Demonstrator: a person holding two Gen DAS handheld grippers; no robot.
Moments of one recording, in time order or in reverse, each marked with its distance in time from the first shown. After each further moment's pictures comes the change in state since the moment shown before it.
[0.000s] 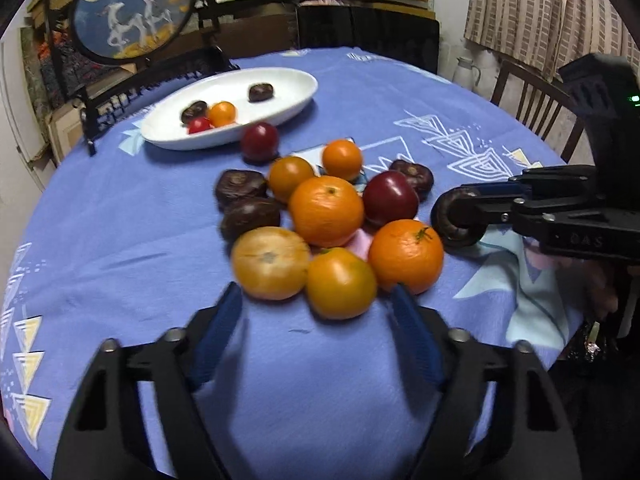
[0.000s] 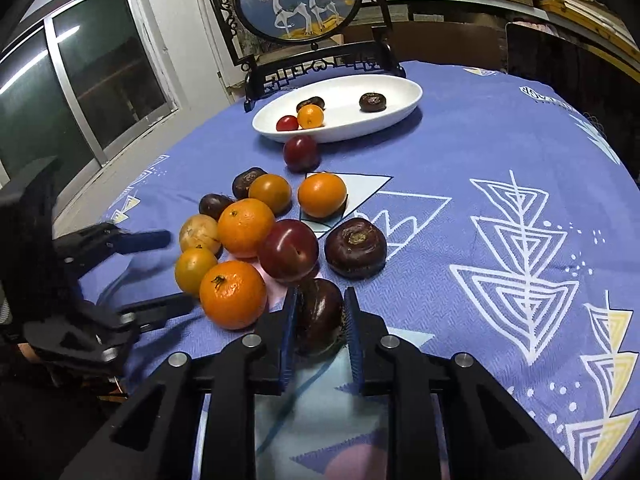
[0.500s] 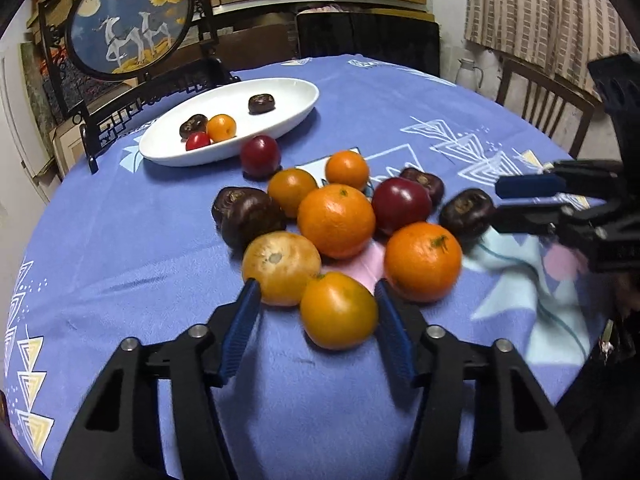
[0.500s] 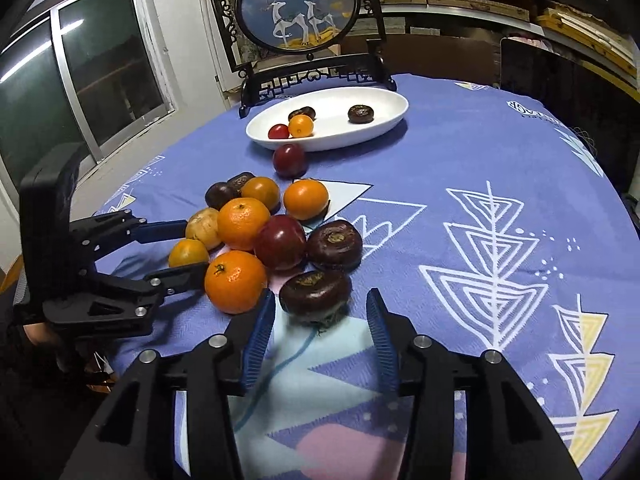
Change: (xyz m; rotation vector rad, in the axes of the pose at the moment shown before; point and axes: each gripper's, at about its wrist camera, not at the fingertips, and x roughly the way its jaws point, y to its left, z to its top) left arm 0.008 0.000 0.003 0.035 -0.033 0.027; right arm -0.018 -0.006 -0.009 -0.030 -0.032 -0.047
